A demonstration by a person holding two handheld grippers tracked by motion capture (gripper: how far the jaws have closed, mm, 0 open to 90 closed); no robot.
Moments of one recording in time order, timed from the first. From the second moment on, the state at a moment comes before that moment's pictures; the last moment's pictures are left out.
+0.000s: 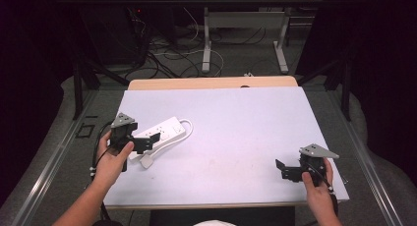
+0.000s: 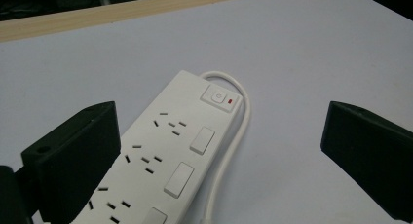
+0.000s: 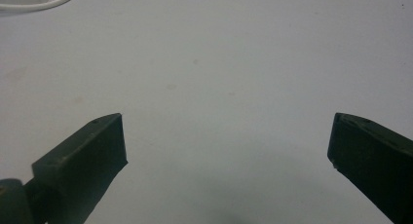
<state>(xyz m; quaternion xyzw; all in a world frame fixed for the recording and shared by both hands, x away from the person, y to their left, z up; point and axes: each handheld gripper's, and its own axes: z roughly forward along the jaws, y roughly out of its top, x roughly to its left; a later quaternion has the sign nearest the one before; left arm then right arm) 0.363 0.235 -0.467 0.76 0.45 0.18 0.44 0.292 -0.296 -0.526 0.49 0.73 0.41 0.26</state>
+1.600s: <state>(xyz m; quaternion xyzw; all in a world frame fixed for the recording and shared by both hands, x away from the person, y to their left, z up) 0.326 0.154 -0.518 0.79 0.38 0.15 0.46 0.293 -0.290 -0.526 0.47 0.74 0.41 0.26</state>
